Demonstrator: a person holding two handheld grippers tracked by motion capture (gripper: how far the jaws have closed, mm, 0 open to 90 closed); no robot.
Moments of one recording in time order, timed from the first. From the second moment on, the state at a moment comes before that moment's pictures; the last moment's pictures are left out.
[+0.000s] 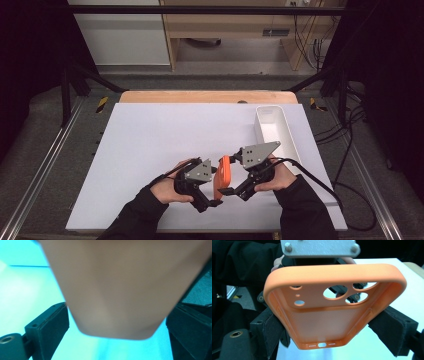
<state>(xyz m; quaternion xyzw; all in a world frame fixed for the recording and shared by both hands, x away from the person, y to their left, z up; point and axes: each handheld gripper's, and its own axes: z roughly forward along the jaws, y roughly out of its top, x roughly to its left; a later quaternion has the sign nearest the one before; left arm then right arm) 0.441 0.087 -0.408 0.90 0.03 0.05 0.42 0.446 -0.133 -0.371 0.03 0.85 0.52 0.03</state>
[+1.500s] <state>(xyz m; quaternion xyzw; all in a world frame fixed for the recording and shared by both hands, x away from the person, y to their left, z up) 0.449 0.244 -0.438 0.82 0.31 0.18 0.45 0.451 -0.180 -0.343 0.15 0.84 0.51 0.13</state>
